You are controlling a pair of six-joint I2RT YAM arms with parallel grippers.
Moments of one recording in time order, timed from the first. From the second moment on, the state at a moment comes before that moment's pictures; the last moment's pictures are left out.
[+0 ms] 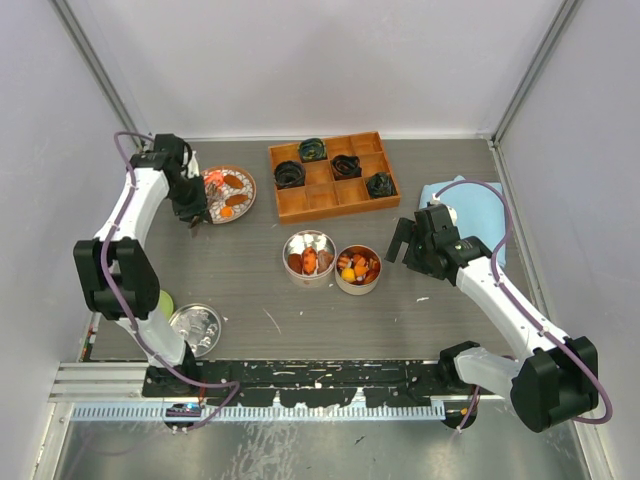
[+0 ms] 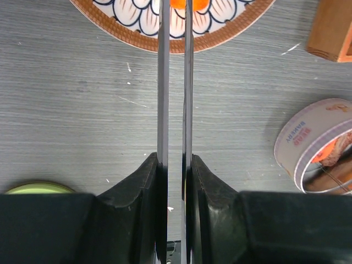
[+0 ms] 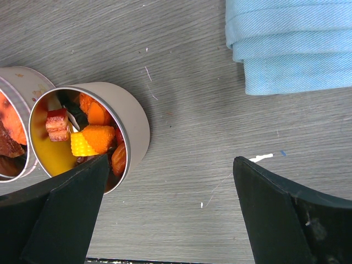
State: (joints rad) left arm 0.01 1.75 1.55 -1.01 0.14 -0.19; right arm 0.33 1.11 0.82 -0.66 0.10 0.63
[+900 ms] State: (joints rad) left arm -0.39 1.49 1.48 -1.09 0.25 -0.28; right arm 0.33 1.11 0.82 -0.66 0.09 0.63
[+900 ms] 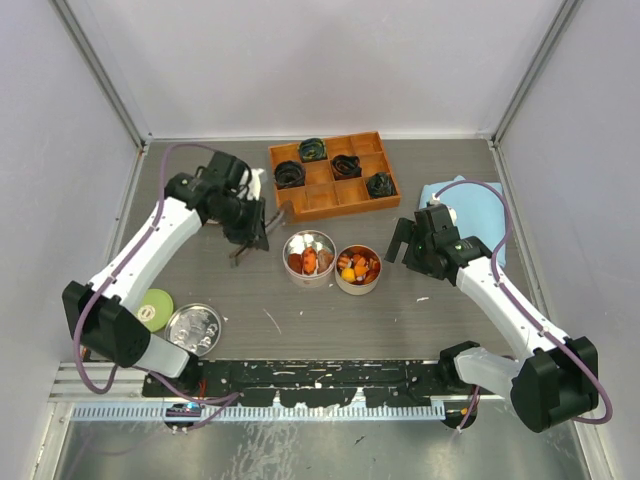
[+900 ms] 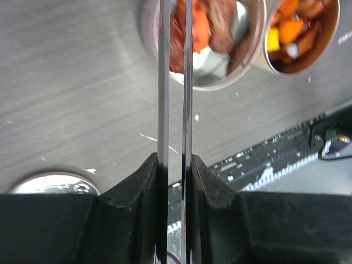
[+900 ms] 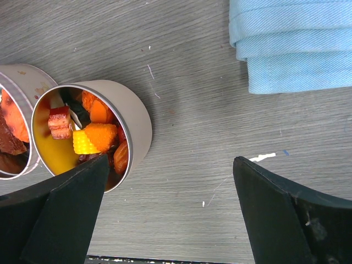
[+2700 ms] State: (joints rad) left arm -0.74 1.43 1.21 -0.93 0.20 -0.43; right arm 0.33 1.08 0.82 -0.66 0.08 0.64
